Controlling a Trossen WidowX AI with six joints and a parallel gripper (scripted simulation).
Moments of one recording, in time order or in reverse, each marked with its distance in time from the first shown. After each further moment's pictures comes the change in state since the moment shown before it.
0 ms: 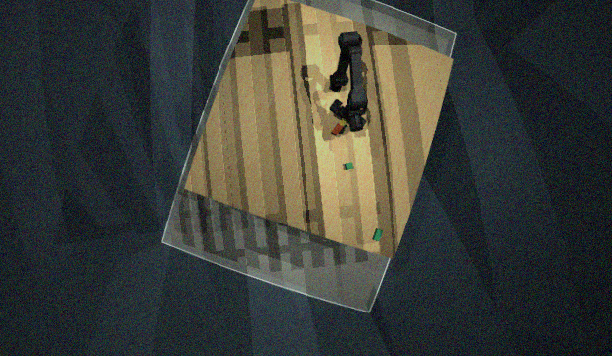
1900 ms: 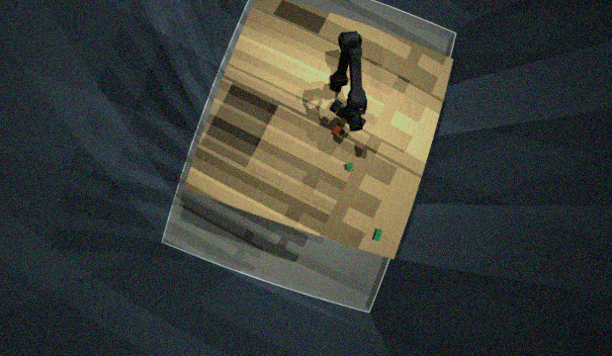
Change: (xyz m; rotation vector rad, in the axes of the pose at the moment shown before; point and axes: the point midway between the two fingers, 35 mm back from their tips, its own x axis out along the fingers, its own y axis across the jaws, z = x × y) arm 0.004 0.000 0.000 0.000 0.001 0.000
